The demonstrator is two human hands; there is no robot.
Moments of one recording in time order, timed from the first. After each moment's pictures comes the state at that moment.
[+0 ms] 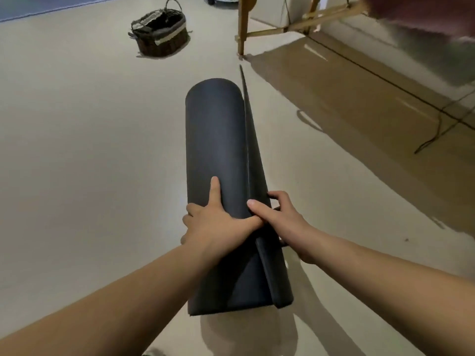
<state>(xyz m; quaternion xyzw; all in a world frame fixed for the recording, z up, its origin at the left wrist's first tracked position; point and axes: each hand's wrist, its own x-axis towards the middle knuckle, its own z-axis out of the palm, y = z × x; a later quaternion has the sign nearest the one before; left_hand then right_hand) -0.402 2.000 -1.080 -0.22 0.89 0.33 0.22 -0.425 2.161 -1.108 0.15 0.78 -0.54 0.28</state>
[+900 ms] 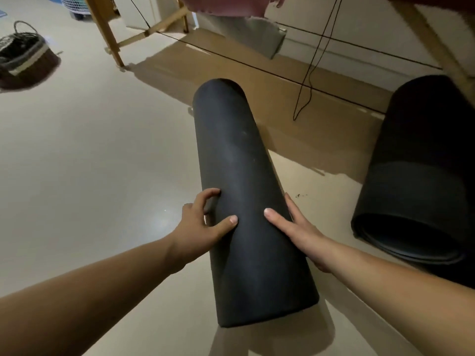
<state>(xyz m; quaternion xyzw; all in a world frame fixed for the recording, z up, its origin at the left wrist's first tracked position) -0.385 2.175 -1.077 0.02 0.83 0.46 0.33 -0.315 2.410 -1.126 0.27 0.72 -0.60 0.21</state>
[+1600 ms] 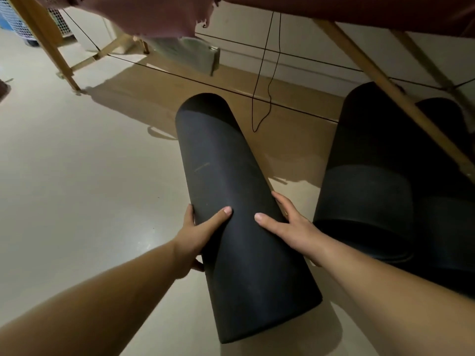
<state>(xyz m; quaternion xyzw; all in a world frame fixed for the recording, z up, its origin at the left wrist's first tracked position) -0.393 2.275 -1.103 -0.13 0.73 0.52 0.43 -0.306 2.500 -1.114 0.28 0.76 -0.57 0.17</state>
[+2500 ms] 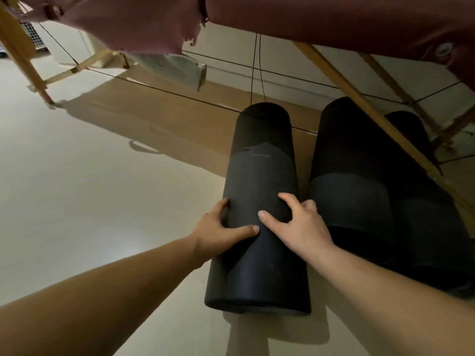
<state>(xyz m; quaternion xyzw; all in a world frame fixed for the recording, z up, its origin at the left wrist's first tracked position) -0.415 2.319 -1.113 0.11 0.79 0.46 0.39 -0.307 2.502 -1.094 0.36 0.89 -0.29 0.04</state>
